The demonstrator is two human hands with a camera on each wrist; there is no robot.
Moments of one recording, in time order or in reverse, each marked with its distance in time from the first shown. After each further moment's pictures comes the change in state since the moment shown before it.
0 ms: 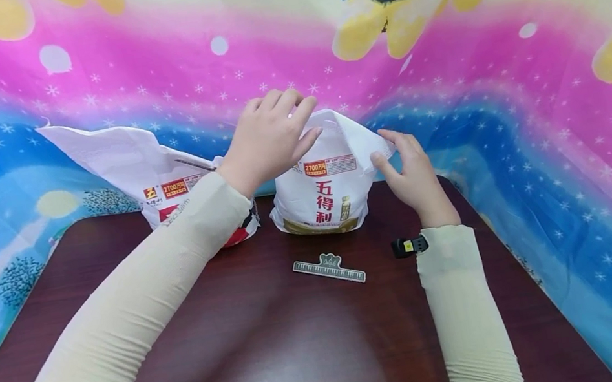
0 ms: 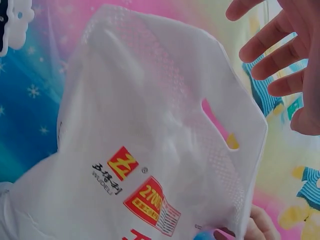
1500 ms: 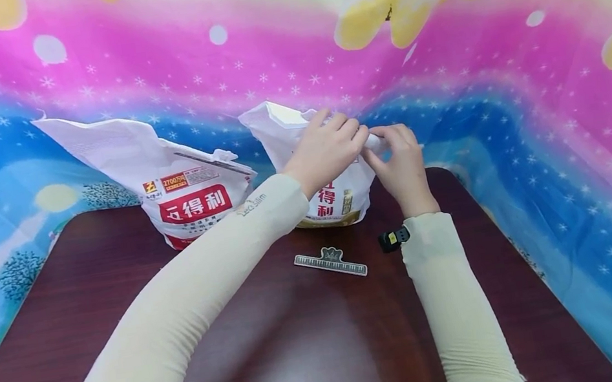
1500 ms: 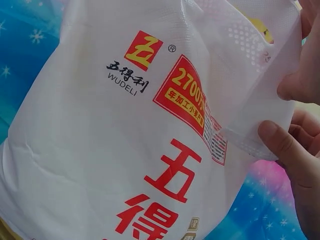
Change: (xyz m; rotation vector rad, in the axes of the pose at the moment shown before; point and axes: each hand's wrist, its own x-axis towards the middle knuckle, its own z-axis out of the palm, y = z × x) left_hand 0.025 0.058 0.053 0.217 -0.014 0.230; right_hand 0.016 0.003 0.035 -0.097 0.305 -0.193
